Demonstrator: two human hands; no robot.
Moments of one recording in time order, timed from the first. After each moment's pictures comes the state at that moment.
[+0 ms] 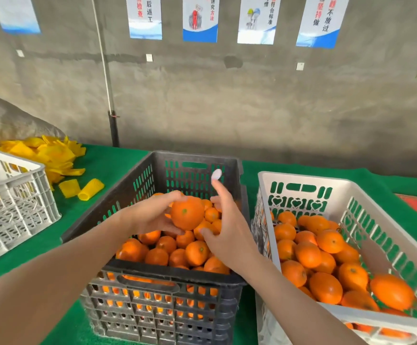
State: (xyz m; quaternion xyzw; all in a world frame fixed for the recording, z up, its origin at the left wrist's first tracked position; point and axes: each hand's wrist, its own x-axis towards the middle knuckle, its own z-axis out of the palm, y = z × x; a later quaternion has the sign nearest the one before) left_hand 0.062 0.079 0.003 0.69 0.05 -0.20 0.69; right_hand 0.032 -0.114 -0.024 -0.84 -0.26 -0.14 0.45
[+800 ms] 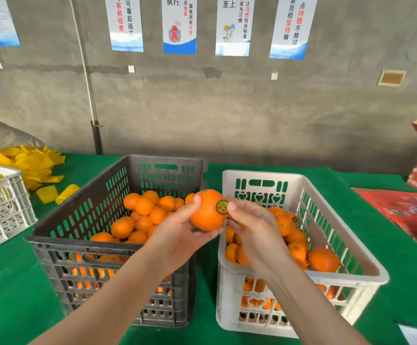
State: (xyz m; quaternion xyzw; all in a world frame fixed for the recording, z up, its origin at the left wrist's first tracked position) left_hand -0.051 -0.080 0.013 0.43 -0.03 -0.14 0.89; right_hand -0.065 -0.231 0.029 -0.58 -0.09 0.01 0.81
